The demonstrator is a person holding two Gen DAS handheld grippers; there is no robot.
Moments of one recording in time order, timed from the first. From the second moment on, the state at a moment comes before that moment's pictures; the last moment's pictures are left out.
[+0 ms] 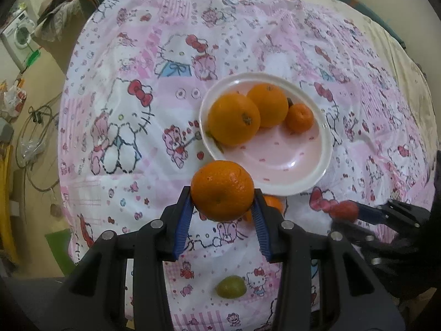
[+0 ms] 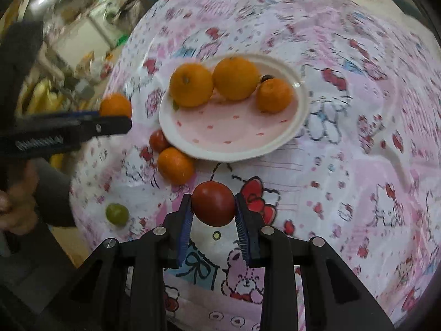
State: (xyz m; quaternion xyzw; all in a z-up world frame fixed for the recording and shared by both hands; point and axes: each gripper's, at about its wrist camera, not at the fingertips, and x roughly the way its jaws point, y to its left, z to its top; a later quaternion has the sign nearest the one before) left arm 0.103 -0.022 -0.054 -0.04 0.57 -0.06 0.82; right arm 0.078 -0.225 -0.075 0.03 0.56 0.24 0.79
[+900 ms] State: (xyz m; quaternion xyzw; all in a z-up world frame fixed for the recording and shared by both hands) left arm 0.168 0.000 -0.036 -0.05 0.56 -0.07 0.83; right arm 0.203 -0.230 -0.057 0.07 0.54 0.24 0.80
